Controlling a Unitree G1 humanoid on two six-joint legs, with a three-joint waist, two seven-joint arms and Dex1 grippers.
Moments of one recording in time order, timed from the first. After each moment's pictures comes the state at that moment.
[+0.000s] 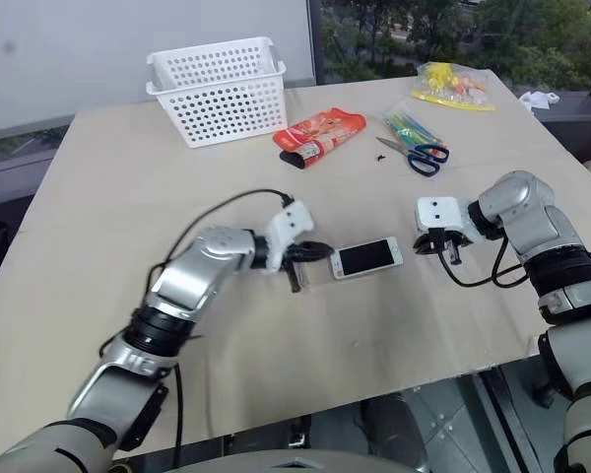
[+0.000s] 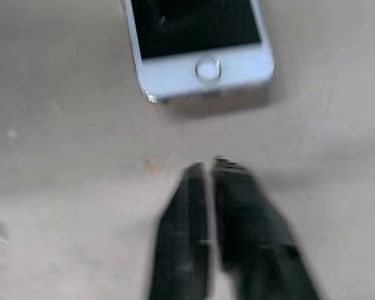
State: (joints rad) left arm -0.60 0.50 -0.28 -0.08 -0.11 0.67 -0.91; right arm -0.84 -0.76 0.38 0.54 -0.14 -0.01 1.43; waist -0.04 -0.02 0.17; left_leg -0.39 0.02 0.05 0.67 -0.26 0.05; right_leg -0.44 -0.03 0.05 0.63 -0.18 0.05
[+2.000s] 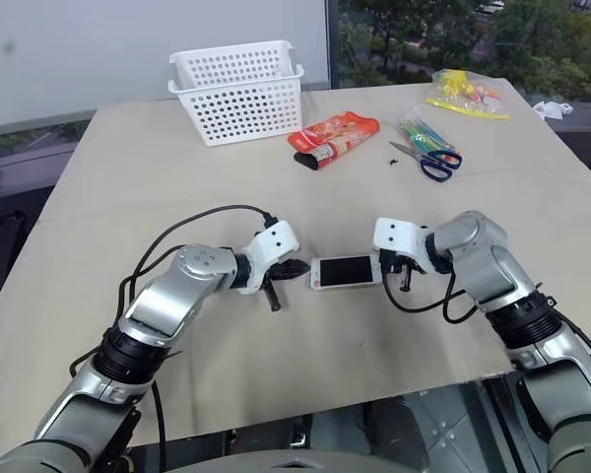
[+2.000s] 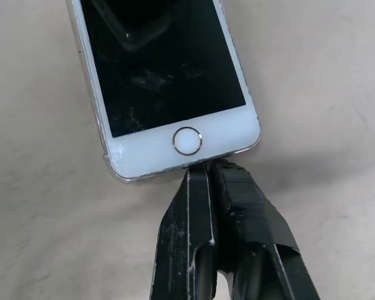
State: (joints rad) left arm -0.46 0.57 -0.35 -0.25 -0.06 0.83 -0.85; right arm -0.60 -0.64 0.37 -0.07 -0.18 0.63 1.25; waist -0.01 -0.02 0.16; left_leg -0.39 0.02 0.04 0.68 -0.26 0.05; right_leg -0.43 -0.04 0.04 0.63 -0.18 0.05
